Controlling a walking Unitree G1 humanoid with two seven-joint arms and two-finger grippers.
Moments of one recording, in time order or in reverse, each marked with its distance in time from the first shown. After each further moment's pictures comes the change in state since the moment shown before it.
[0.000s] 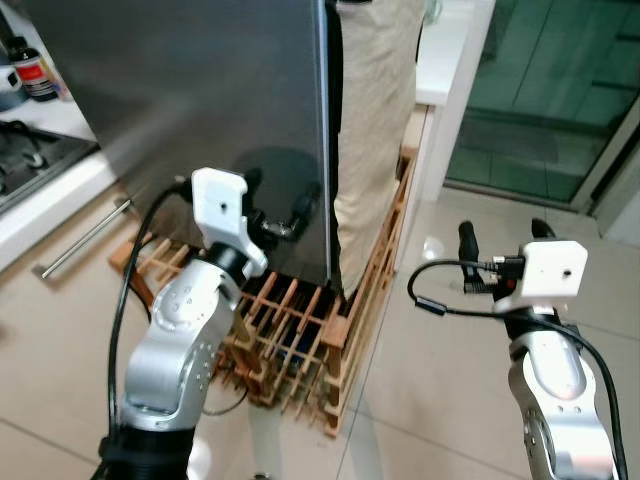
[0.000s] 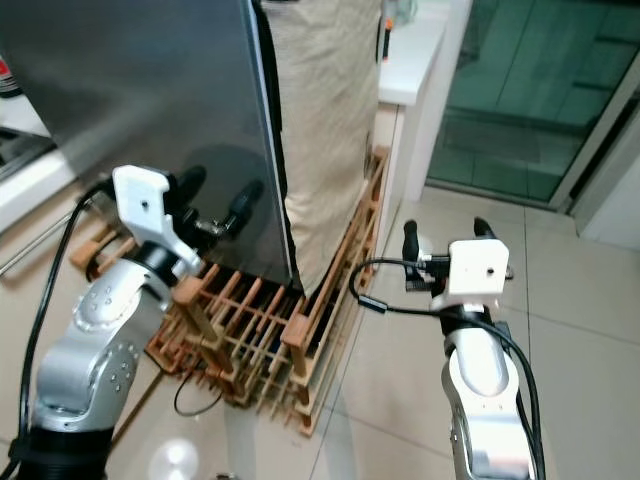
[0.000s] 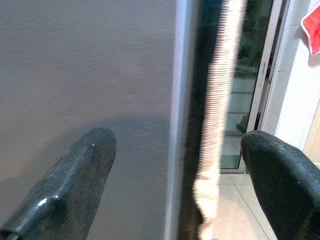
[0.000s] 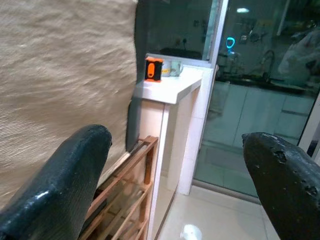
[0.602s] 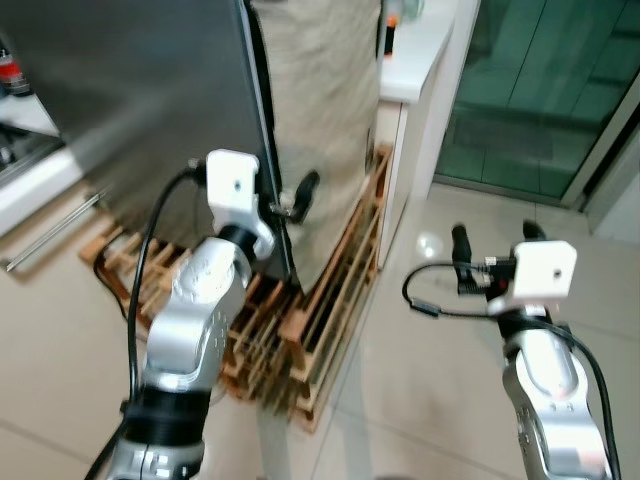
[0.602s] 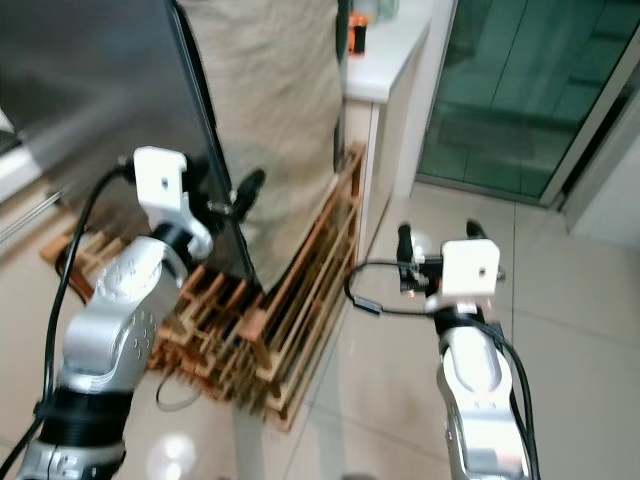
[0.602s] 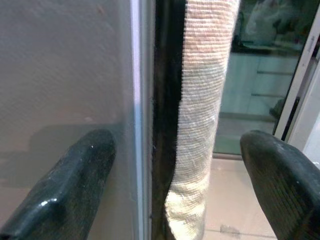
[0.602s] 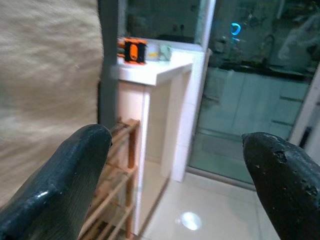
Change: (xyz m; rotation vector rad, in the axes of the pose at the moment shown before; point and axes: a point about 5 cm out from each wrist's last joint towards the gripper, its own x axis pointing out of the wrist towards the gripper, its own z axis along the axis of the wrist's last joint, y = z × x) left arm 0.032 0.016 -0.010 0.002 0.074 0.145; right arm 0.000 -0.003 -0.008 -0.014 0.030 -0.008
